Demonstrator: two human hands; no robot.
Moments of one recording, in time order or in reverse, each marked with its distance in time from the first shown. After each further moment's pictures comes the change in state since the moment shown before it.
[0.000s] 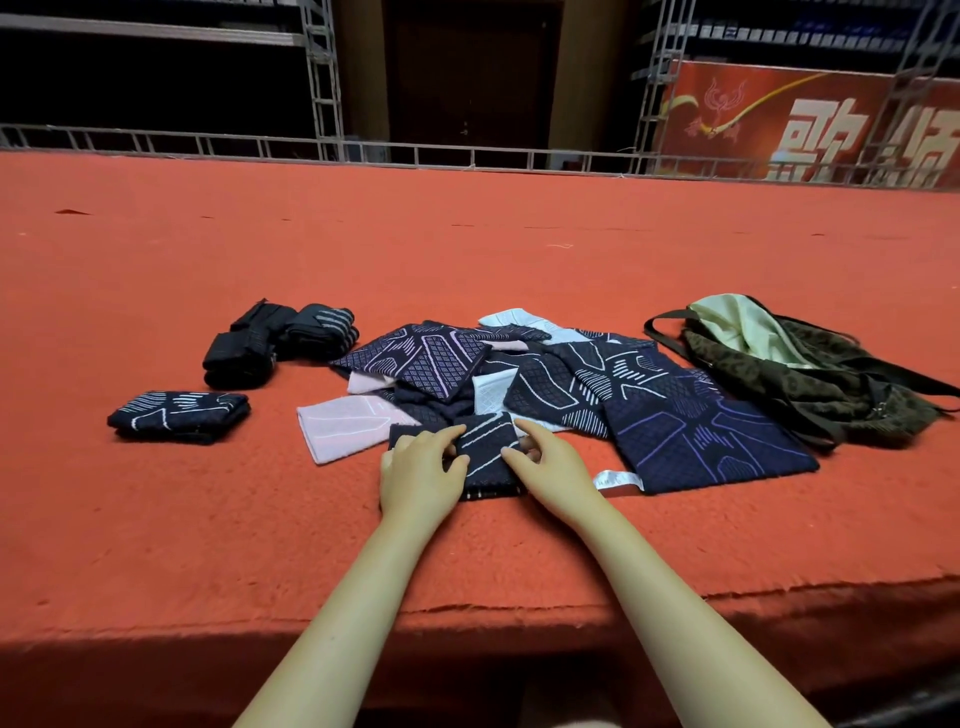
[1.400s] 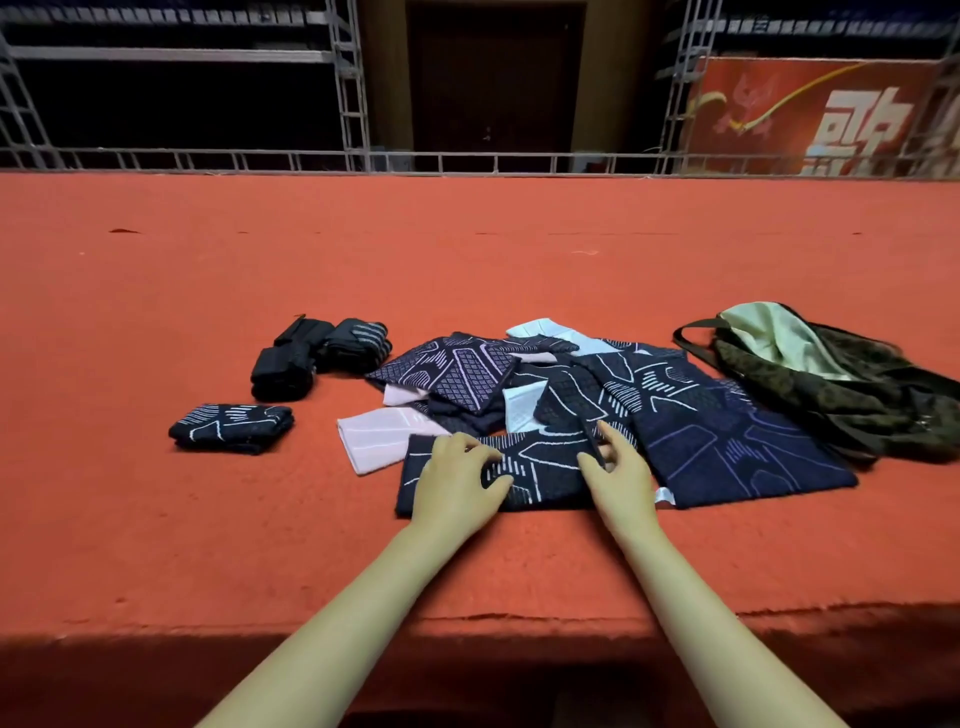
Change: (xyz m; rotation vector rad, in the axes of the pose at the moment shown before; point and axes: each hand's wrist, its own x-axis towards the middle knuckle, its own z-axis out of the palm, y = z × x) left_hand -0.004 -0.001 -0.012 0.048 -0.071 0.152; right_hand -0.007 0.007 -0.016 0.207 0.349 0.130
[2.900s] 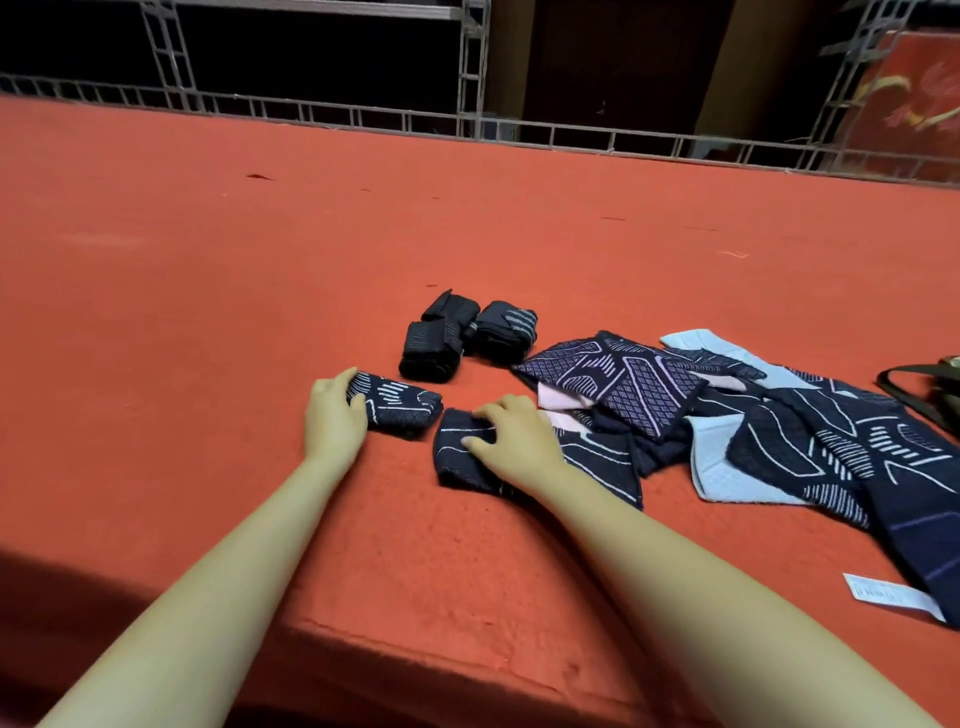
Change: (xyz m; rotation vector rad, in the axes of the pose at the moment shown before) left_hand 0.029 -0.294 -0.128 -0.157 0.440 -0.535; right_hand -0.012 -0.114 0.266 -0.638 -0.582 -0.571
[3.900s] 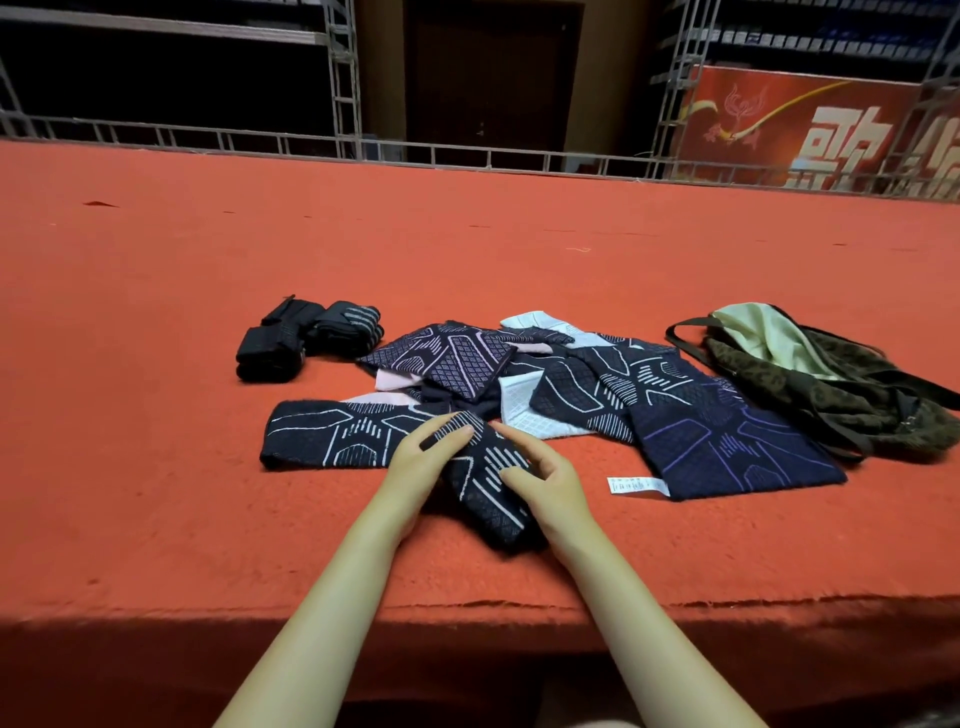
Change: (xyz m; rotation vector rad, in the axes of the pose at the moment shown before) left_hand -0.212 0.193 0.085 -0.915 -0.659 -0.072; right_hand -0.198 0.116 -0.080 1.189 0.311 0.225
